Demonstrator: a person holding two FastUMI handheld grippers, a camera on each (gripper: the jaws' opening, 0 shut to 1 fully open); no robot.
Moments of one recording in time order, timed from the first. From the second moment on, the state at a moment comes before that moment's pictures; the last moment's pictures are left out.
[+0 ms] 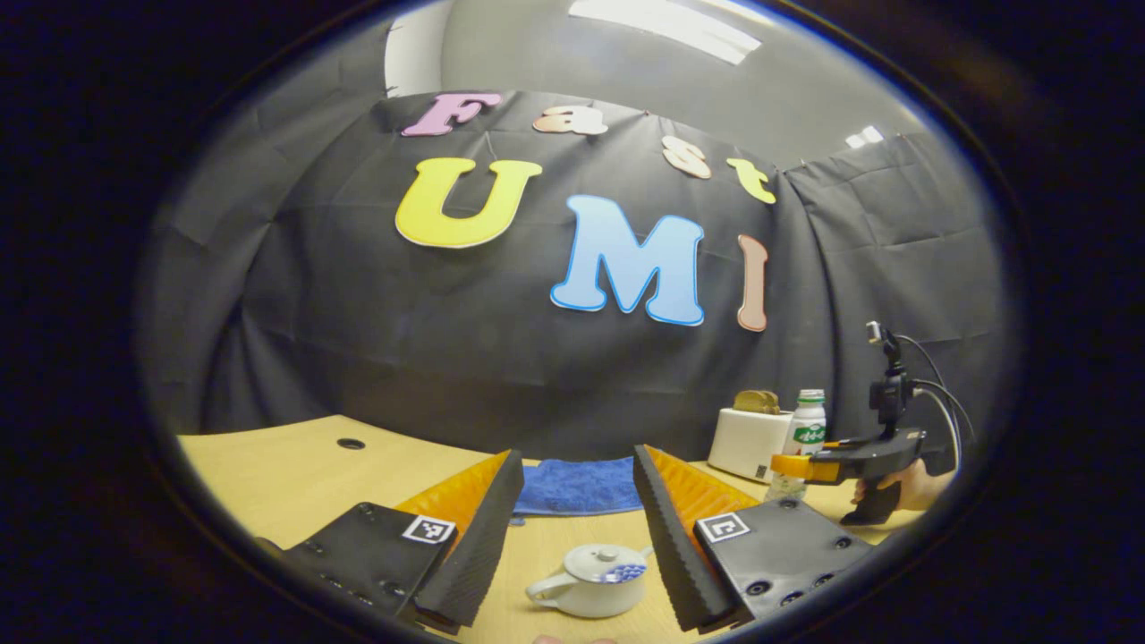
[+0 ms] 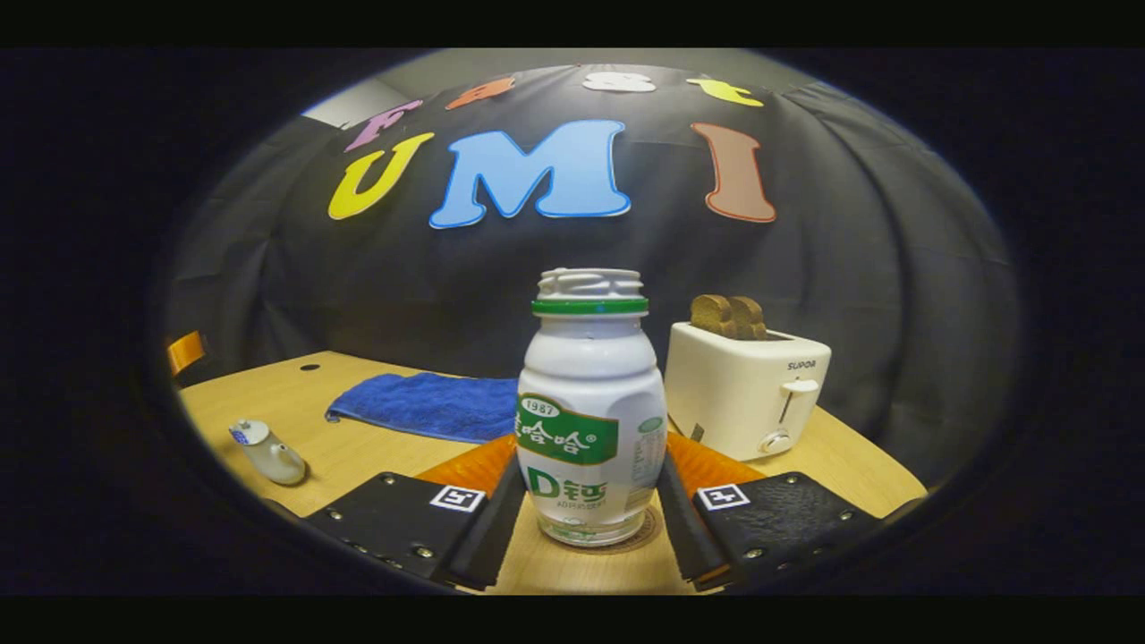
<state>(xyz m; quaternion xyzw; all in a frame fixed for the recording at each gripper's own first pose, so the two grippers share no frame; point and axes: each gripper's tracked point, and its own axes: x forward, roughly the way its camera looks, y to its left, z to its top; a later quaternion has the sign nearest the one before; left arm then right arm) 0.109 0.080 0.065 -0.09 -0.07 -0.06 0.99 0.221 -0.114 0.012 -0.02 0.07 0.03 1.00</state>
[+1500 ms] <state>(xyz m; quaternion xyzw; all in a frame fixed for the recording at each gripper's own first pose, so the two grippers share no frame) 0.022 -0.018 0.031 -0.01 -0.04 -0.04 1.00 0.026 -0.029 0.017 0.01 0.03 -0.02 1.00</state>
